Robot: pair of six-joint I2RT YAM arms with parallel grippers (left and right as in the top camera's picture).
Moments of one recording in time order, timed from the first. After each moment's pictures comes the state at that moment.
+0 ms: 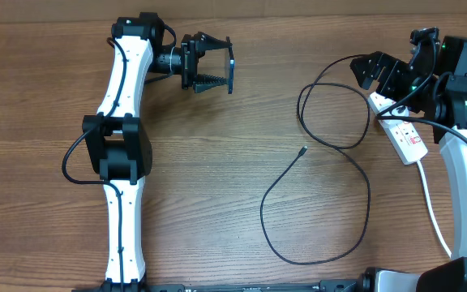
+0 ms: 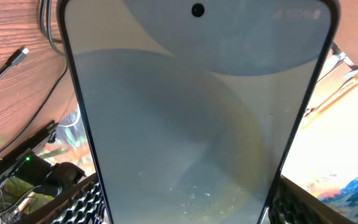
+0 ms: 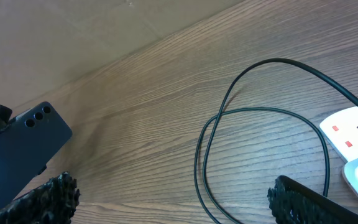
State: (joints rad) left arm -0.08 2.63 2.52 -1.55 1.52 -0.58; right arm -0.17 1.49 1.36 -0.65 -0.47 0.28
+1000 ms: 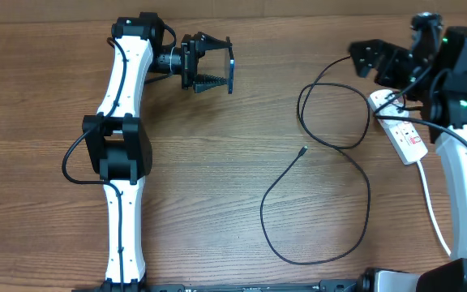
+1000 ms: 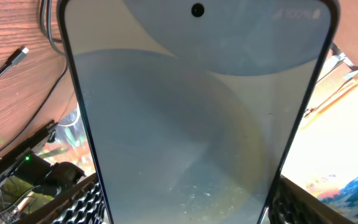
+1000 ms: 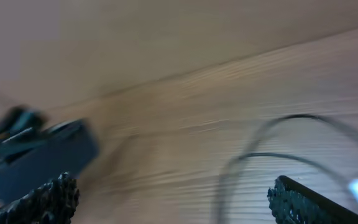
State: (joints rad) left arm -0.08 2.63 2.52 -1.55 1.52 -0.58; right arm -0.10 1.49 1.36 -0.47 -0.55 0.28
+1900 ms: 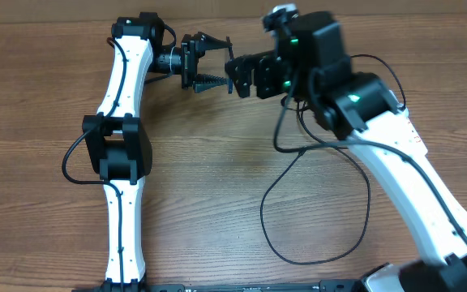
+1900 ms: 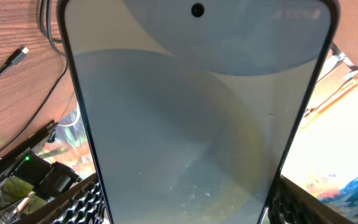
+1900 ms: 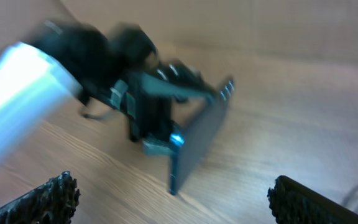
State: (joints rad) left arm -0.08 2.63 2.52 -1.55 1.52 -0.58; right arm 0.50 1.64 1.70 -0.73 -0.15 0.28
